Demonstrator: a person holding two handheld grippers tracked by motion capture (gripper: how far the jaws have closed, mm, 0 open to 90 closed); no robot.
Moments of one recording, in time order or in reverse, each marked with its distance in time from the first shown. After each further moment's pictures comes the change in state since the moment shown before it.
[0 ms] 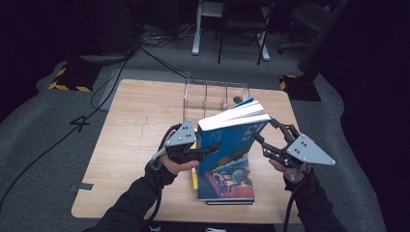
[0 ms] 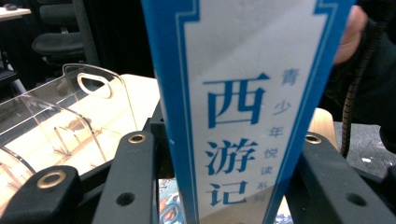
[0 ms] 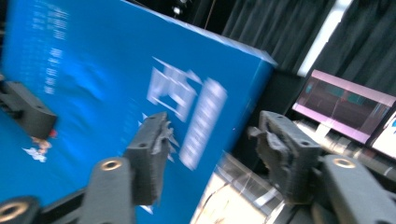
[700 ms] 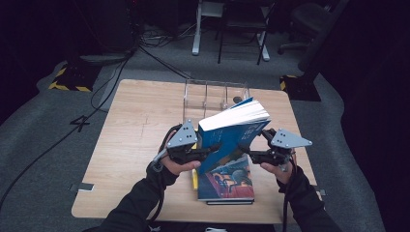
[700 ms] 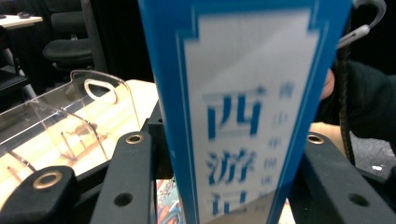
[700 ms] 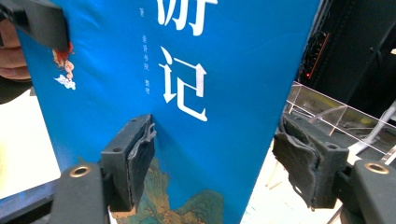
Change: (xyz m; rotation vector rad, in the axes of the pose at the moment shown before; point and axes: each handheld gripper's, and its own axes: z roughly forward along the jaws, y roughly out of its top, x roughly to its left) left arm -0.001 0.005 0.001 -0.024 0.021 -0.002; right arm 0.004 -0.051 0.033 0.184 0.252 0.217
